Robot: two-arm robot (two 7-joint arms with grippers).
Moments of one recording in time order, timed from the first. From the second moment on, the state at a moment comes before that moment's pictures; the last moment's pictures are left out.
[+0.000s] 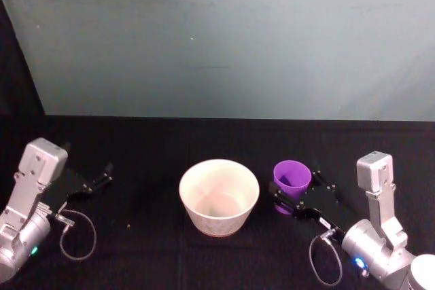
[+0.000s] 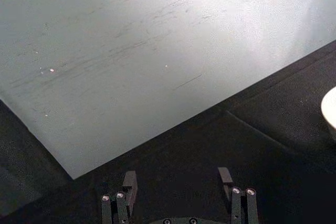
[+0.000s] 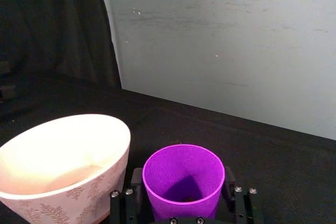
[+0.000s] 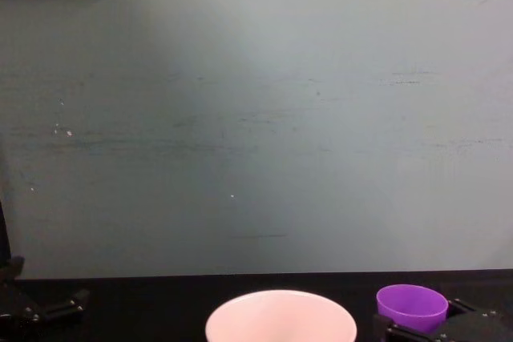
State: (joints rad) left arm -0.20 0.60 0.45 -1.41 -0.25 -0.12 0.03; right arm 0.28 0.34 -0.39 -1.16 0.38 -0.21 0.37
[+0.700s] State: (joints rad) left arm -0.20 0.60 0.45 -1.41 -0.25 -0.12 0.03; right arm 0.28 0.34 -0.39 -1.16 0.38 -0.21 0.37
